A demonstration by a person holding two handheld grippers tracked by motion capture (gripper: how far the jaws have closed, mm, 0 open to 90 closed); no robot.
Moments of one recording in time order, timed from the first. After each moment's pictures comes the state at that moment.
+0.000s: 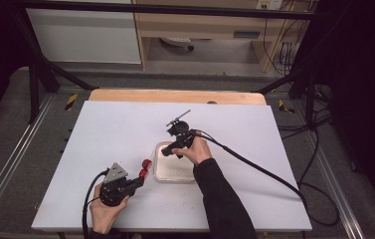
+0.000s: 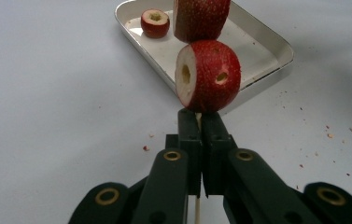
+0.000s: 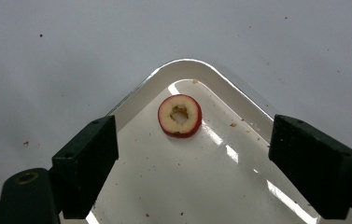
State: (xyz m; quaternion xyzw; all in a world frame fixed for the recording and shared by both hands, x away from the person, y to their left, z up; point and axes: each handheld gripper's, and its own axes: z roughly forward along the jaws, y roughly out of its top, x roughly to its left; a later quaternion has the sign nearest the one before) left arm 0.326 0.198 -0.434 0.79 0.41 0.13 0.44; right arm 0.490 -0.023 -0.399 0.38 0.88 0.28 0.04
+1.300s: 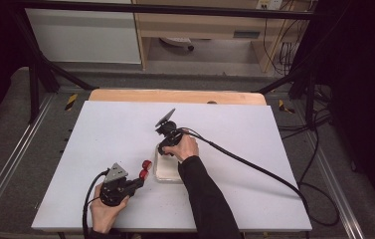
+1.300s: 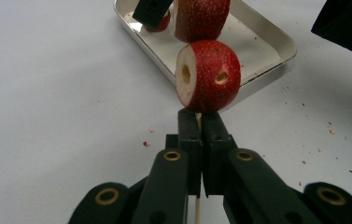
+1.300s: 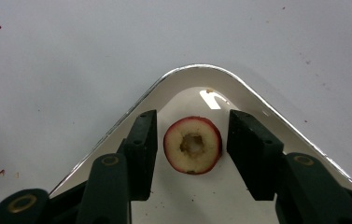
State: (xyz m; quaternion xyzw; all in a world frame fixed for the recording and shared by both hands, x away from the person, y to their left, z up) left arm 0.328 0.199 -0.438 0.79 0.41 0.12 0.44; right arm 0.510 0.011 -0.417 0.40 0.89 0.21 0.02
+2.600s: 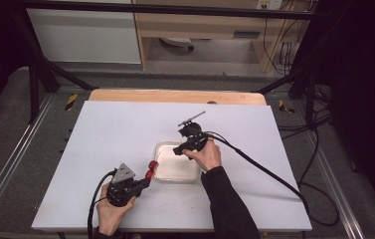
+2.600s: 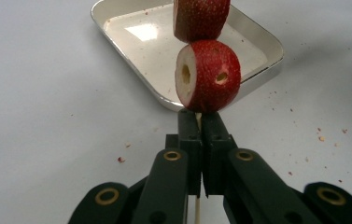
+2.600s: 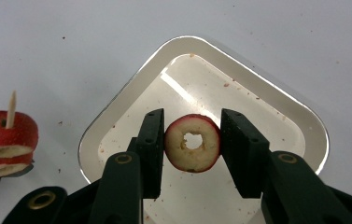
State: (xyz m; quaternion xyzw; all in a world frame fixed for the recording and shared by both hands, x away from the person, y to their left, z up) left arm 0.327 0.177 -0.436 0.79 0.40 0.12 0.44; right arm 0.462 -0.062 -0.379 0.43 0.85 0.31 0.02
